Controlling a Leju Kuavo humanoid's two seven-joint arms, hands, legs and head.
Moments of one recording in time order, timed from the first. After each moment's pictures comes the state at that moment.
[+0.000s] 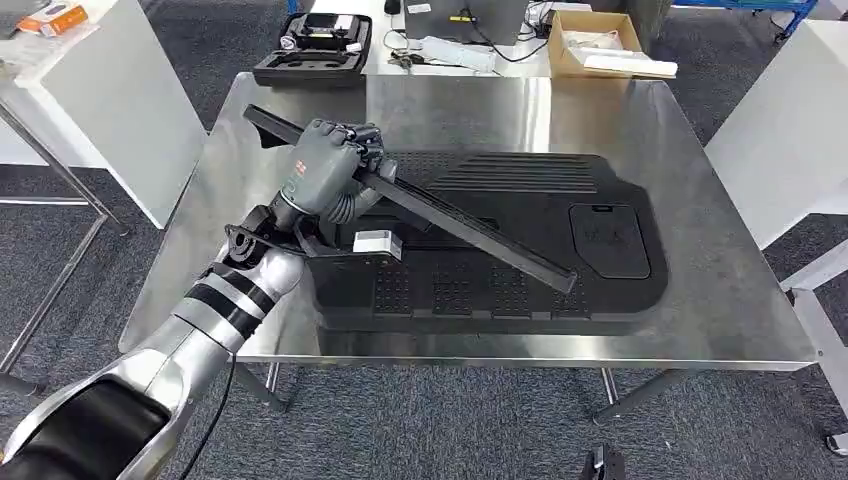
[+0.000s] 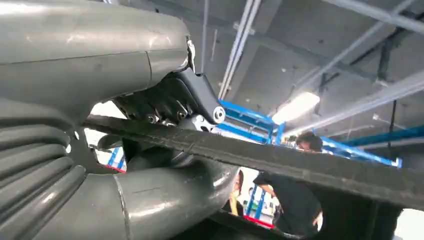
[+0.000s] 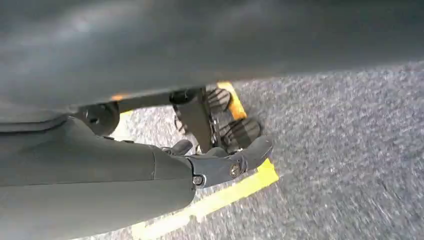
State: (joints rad) left arm -0.81 -0.07 -0.57 -0.95 -0.84 0.70 -0.46; right arm -0.18 -0.04 0.19 -0.20 -0.76 -0.02 -0.12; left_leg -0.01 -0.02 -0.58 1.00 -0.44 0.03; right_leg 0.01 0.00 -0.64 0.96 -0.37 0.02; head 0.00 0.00
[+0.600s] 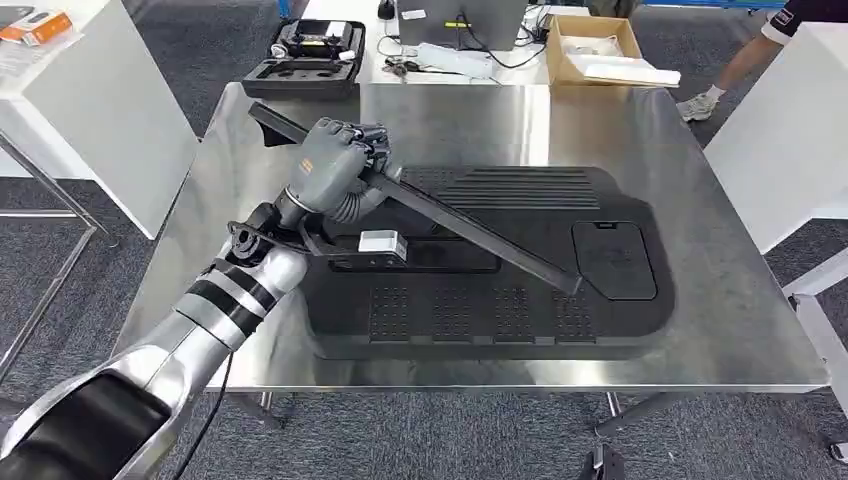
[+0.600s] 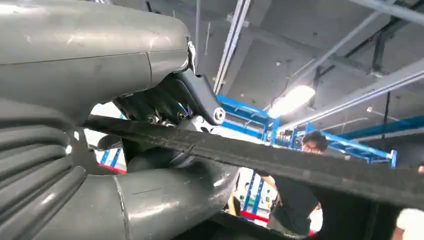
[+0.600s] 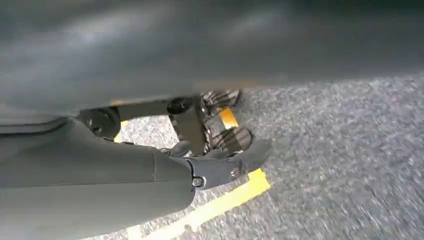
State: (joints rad) left arm -0.83 -0.07 -0.61 -0.93 -0.83 0.70 -0.45; right arm -0.18 -0.03 0.19 -0.20 -0.76 -0.02 -0.11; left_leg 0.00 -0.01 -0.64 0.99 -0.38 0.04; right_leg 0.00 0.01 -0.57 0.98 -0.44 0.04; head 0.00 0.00
